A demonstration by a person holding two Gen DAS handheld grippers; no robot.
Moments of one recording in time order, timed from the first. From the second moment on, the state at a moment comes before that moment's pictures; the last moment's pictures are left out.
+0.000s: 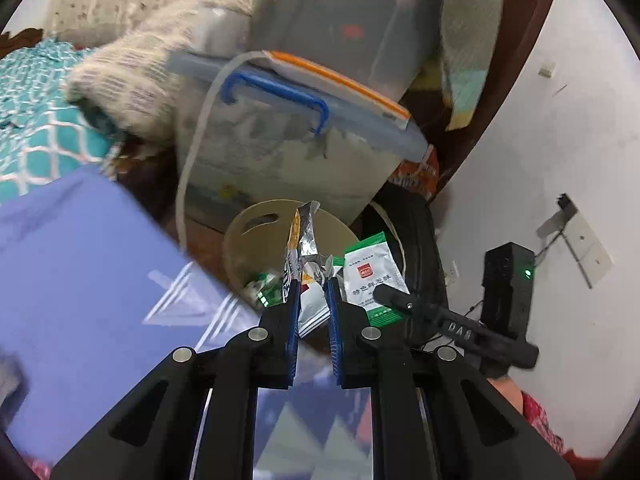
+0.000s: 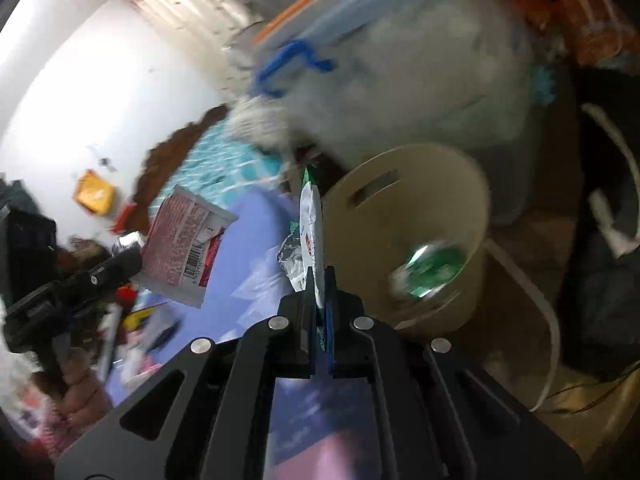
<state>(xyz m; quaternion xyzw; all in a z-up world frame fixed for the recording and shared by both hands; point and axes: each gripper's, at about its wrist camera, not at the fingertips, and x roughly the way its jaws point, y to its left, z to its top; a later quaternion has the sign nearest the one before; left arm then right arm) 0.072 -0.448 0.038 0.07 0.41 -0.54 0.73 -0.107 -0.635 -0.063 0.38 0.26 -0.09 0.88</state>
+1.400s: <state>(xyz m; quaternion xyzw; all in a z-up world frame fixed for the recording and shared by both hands) 0.105 -0.017 -0.013 -0.13 0.45 -0.27 0.84 0.049 -0.322 -0.062 0.34 0.37 0.18 0.85</state>
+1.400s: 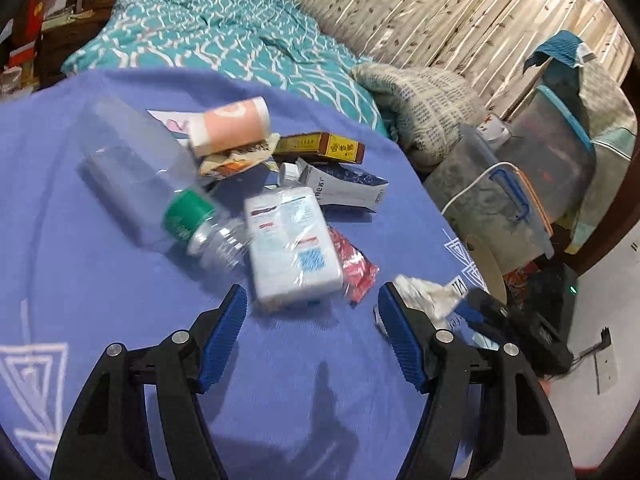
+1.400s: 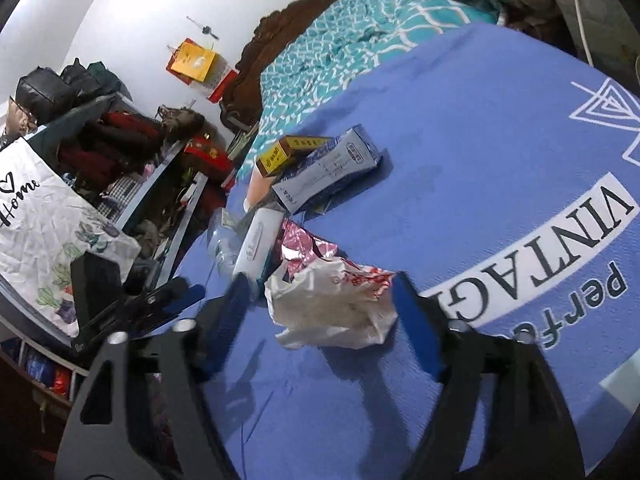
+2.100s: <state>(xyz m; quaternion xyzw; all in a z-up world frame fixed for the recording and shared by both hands) 0.040 -0.026 -0.028 -0.03 0.46 -0.20 0.86 0.000 -0.274 -0.062 0.23 0.38 0.17 0.88</state>
